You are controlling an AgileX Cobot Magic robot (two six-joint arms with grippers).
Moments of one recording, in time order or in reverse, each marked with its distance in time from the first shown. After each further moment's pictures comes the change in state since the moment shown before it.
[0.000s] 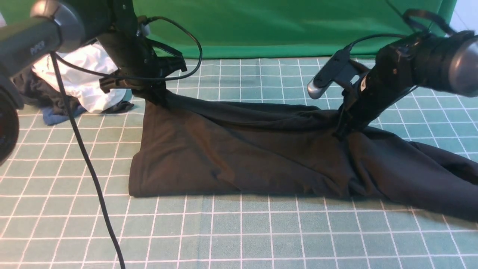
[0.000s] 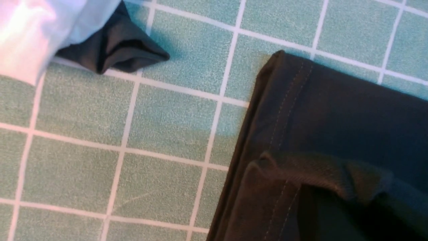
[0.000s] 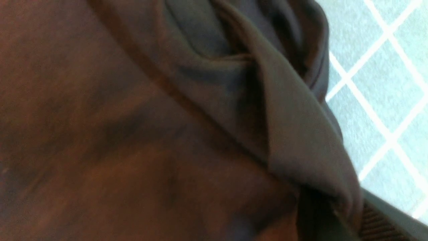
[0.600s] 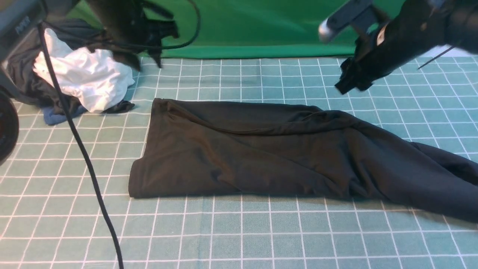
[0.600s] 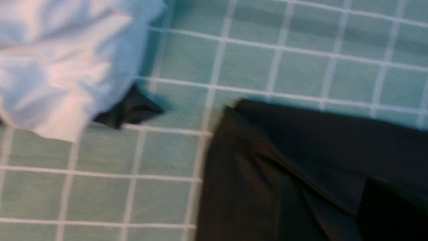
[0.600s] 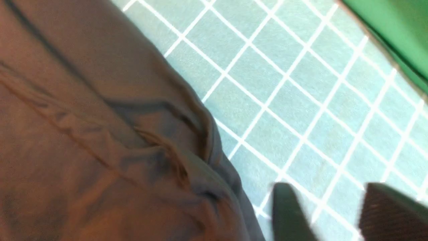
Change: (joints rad) right arm -0.008 -0.163 -0.103 -0.003 0.106 0.153; left arm -0.032 -0.005 -0.245 -0.057 0.209 0.177
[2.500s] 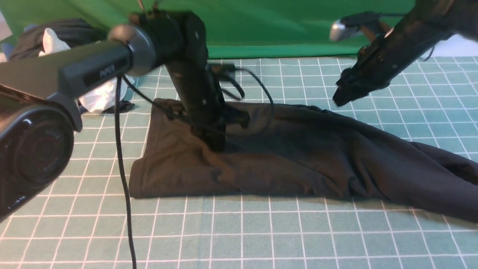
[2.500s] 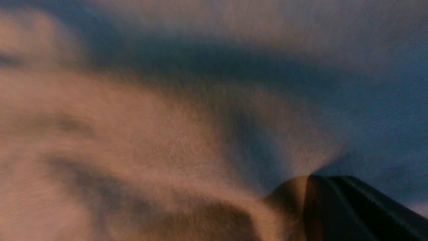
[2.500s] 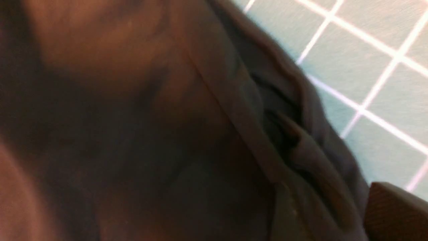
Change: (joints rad) right arm -0.156 0.306 -0.286 0.526 0.339 -0.280; left arm -0.195 0.042 0.332 -0.088 -0.088 0.209
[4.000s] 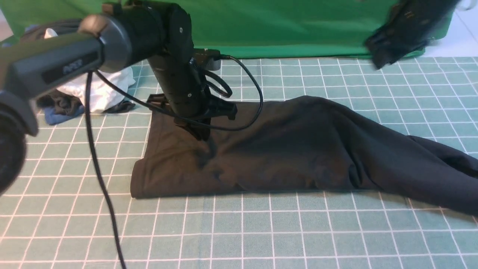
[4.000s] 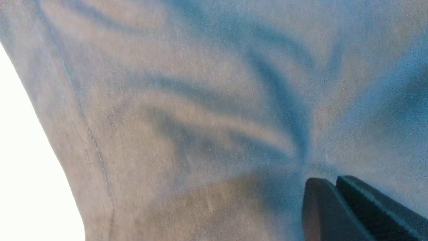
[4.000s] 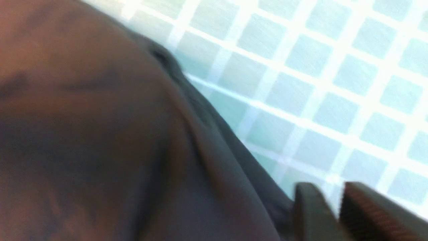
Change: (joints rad) right arm -0.070 -0.142 -0.132 -0.294 0.178 0.286; left arm 0.010 -0.162 0.119 0.093 -0.062 -0.068
